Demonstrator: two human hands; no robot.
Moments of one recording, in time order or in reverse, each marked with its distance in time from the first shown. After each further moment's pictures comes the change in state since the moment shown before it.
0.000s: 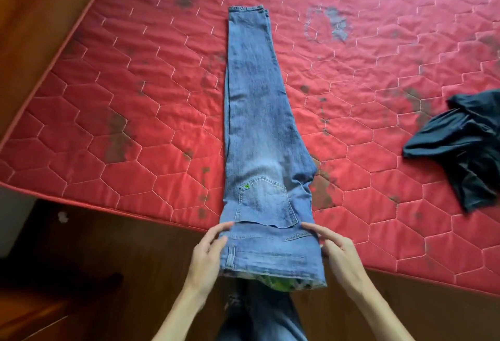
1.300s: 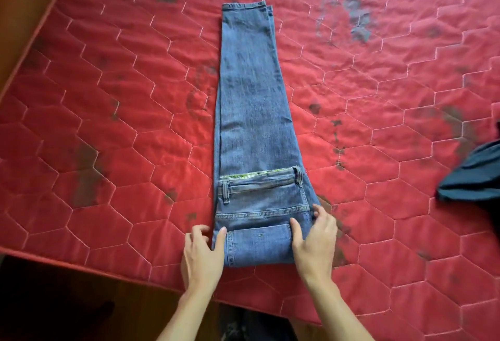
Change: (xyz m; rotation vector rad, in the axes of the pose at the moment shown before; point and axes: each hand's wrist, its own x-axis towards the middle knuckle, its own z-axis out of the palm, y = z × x) left_hand 0.156 0.026 0.036 0.647 0.461 -0.002; right_hand 0.177 -0.022 0.042 -0.483 0.521 -0.132
